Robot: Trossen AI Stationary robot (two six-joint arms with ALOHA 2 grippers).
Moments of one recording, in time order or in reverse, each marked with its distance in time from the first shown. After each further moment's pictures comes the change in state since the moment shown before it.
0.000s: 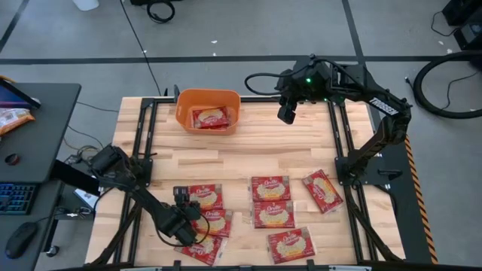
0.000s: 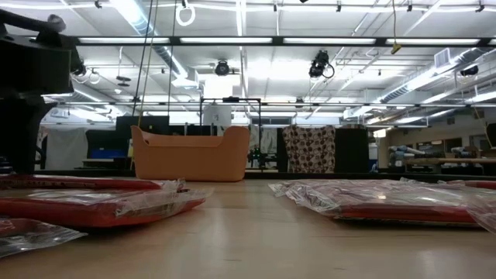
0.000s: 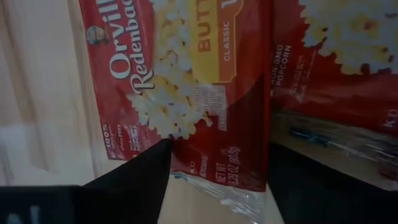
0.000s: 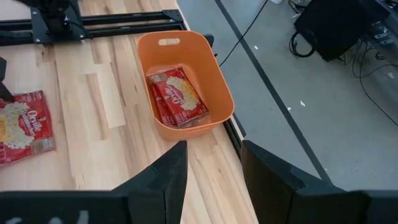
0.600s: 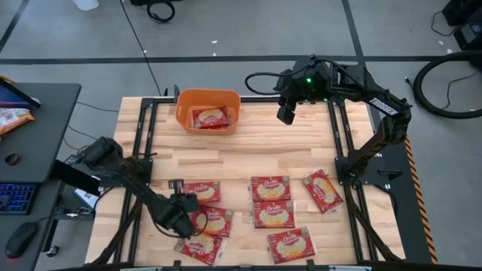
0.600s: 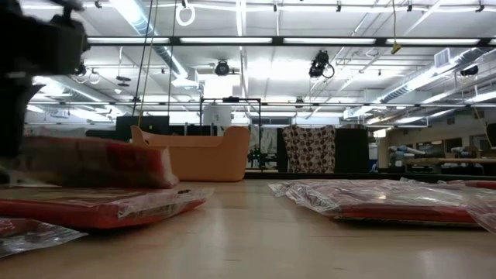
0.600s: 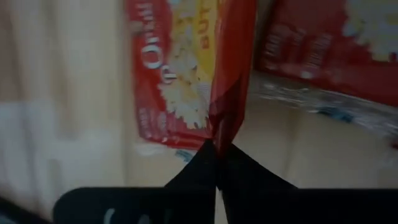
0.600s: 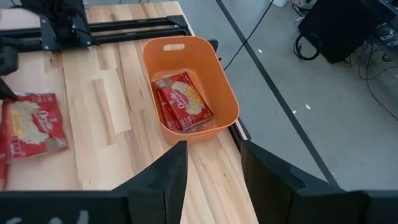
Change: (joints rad) left arm 0.044 -0.122 0.002 -0.132 0.006 -0.036; right arm 0.005 0.000 0.000 0.018 -0.016 0.012
